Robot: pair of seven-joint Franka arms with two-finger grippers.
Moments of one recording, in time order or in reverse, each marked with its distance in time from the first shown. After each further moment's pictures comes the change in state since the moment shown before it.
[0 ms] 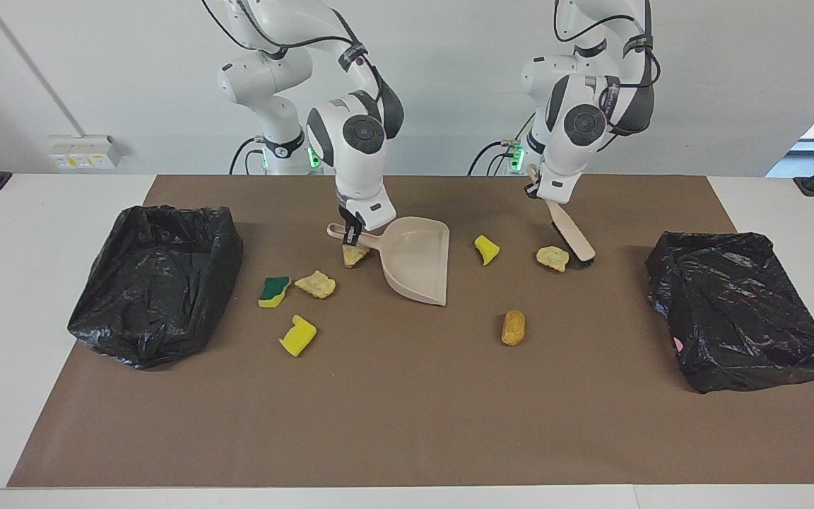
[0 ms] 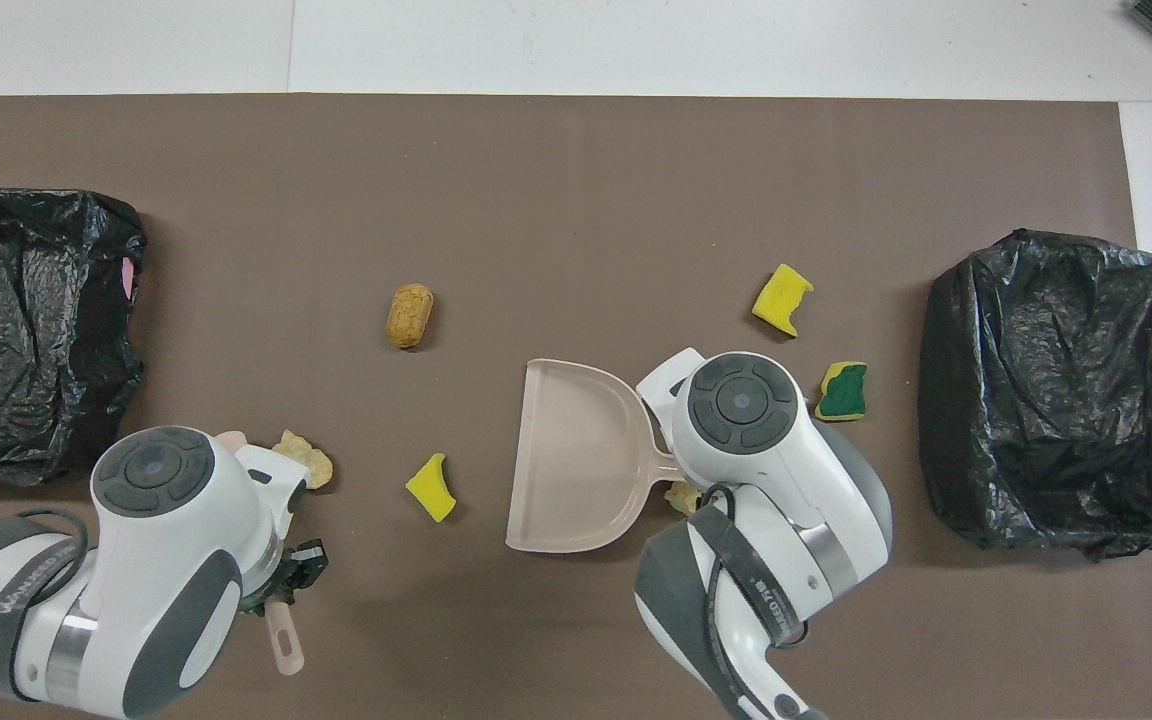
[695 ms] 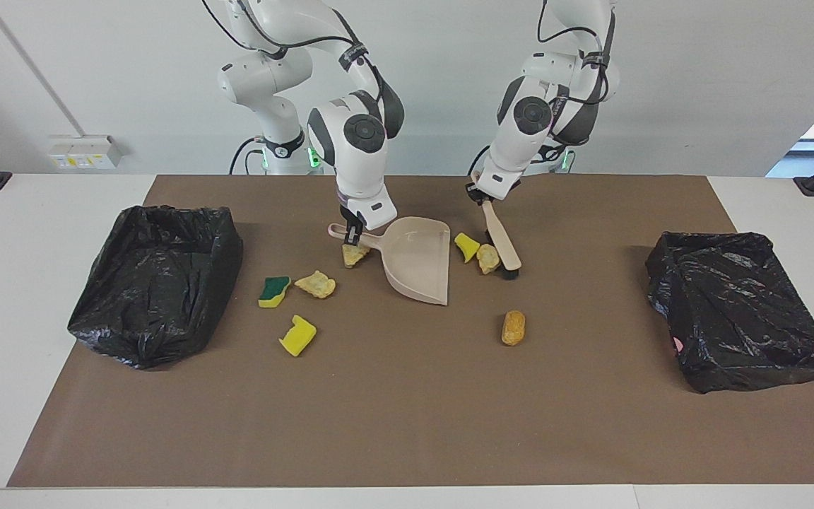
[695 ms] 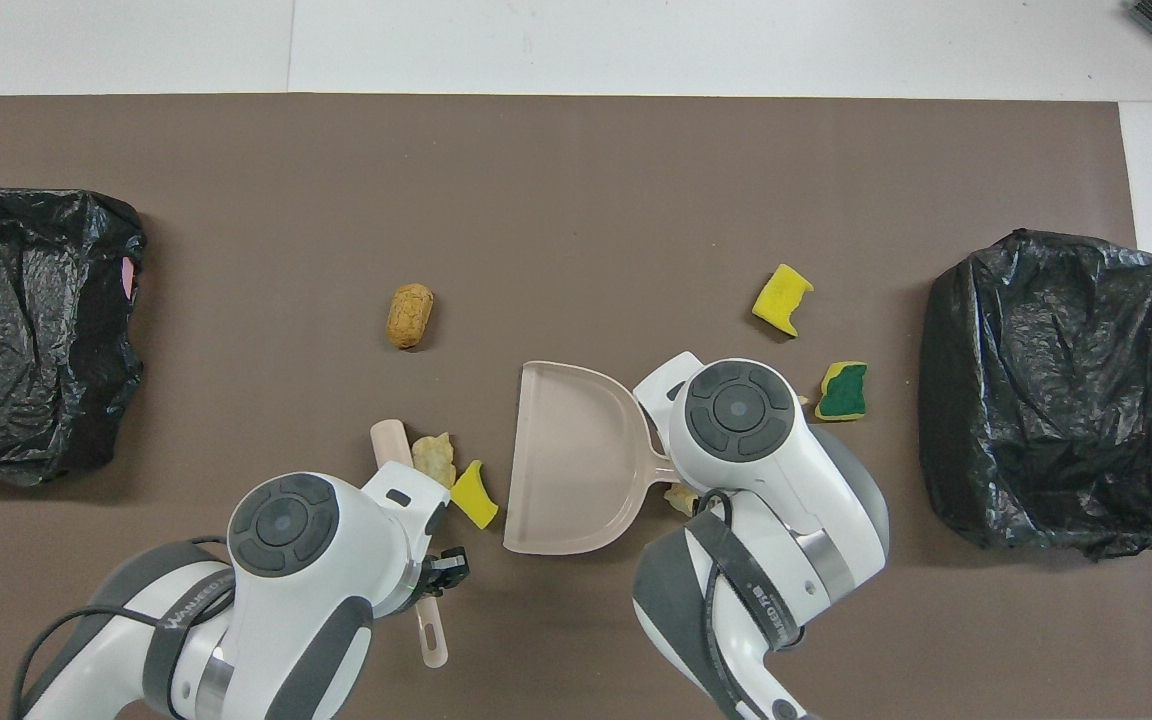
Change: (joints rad) left arm -0.272 0.077 -0.009 0.000 -0.231 0.306 0.038; right arm 0.001 0.000 -0.001 -0.002 0.000 0.006 0.001
